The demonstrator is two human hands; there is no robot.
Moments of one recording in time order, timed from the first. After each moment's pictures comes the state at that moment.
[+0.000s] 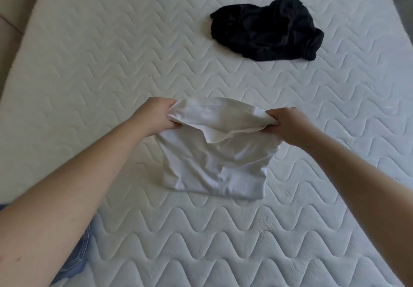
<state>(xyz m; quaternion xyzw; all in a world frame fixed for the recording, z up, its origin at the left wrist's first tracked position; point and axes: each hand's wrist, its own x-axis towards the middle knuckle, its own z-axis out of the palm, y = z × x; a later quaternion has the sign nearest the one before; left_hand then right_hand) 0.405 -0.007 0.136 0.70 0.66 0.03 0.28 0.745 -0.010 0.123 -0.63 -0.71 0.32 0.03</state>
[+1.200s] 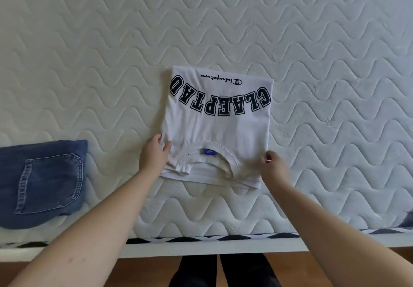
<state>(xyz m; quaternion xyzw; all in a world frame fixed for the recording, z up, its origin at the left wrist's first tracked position) 0.408 -0.244 -0.049 0.45 0.82 0.09 0.33 0.732 -0.266 -0.038 -0.83 -0.39 0.40 0.10</state>
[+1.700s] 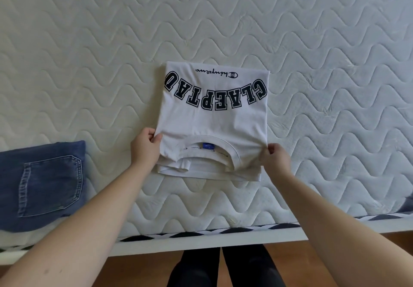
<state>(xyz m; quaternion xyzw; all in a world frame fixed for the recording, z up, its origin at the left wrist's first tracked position) 0.394 -0.235 -0.042 0.45 0.82 0.16 0.30 0.743 -0.263 -0.048 -0.84 -0.33 0.41 0.13</state>
